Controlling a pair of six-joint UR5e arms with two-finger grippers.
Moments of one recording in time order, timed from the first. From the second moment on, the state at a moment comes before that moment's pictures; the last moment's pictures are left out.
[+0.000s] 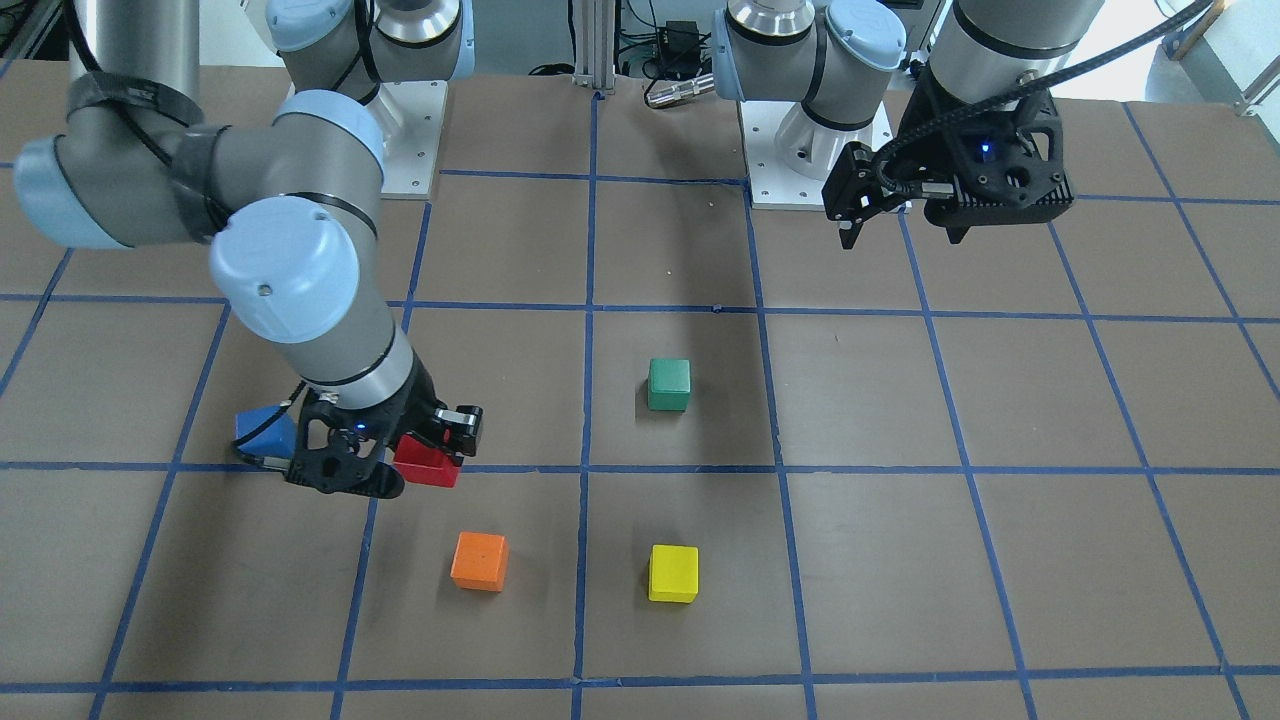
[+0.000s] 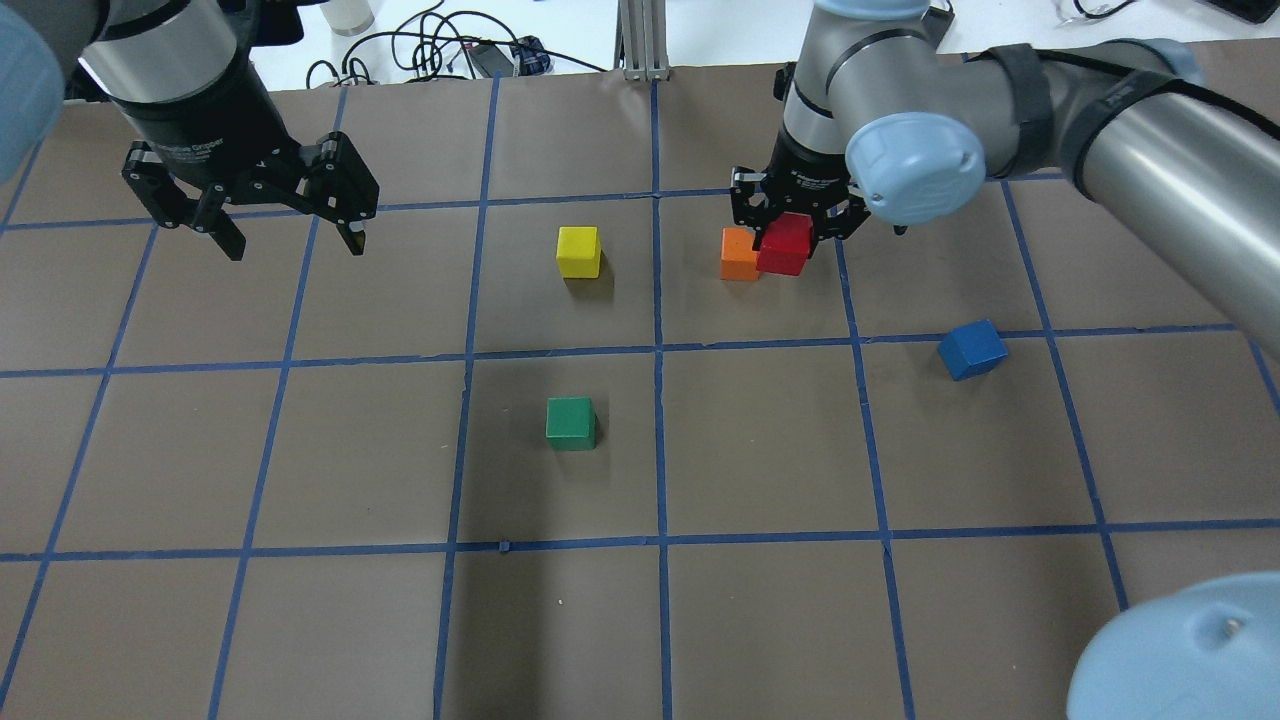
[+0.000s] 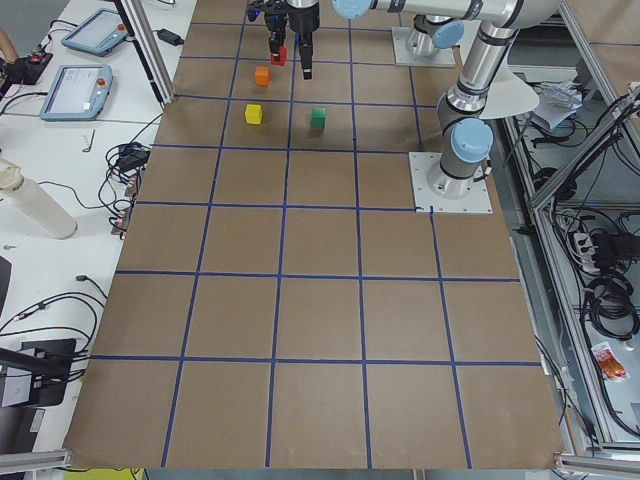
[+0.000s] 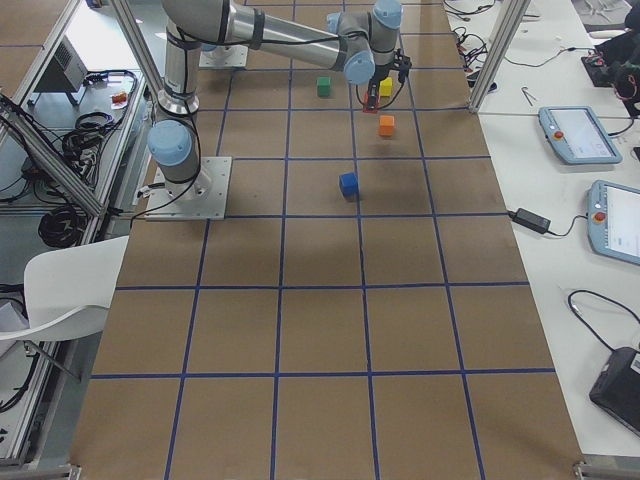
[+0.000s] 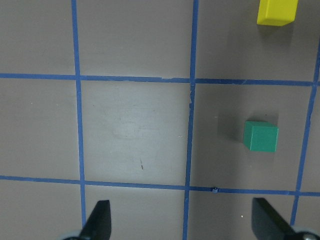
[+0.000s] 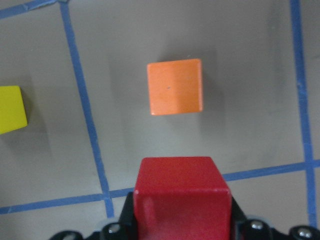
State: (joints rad) left arm -1.56 -1.58 -1.49 -1.70 1.64 -0.03; right arm 1.66 -1.22 1.56 -1.90 -1.48 0.25
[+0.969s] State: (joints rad) left arm -1.56 -1.58 -1.49 -1.69 1.64 -0.03; right arm 1.40 -1.33 1.68 -1.87 -1.56 -0.39
